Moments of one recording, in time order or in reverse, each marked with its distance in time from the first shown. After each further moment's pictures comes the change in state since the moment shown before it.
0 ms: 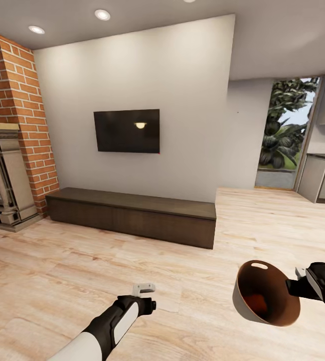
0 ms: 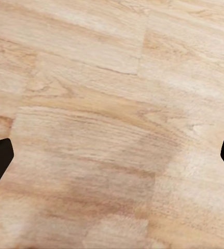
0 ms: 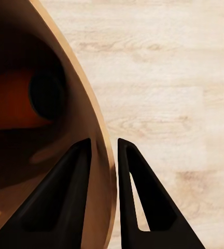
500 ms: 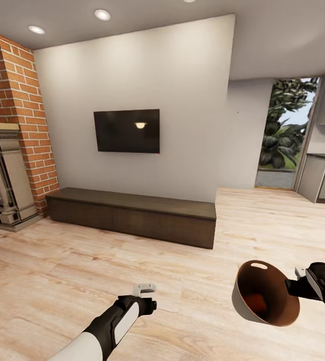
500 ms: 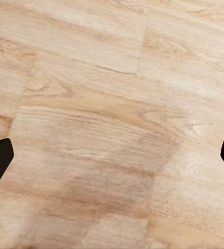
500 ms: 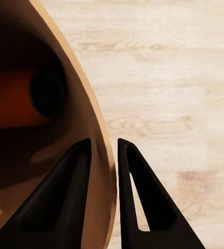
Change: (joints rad) left arm 0.000 -0.003 0.001 0.000 0.000 0.001 0.004; right arm 0.001 0.001 0.000 0.000 -0.003 0.000 0.005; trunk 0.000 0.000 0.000
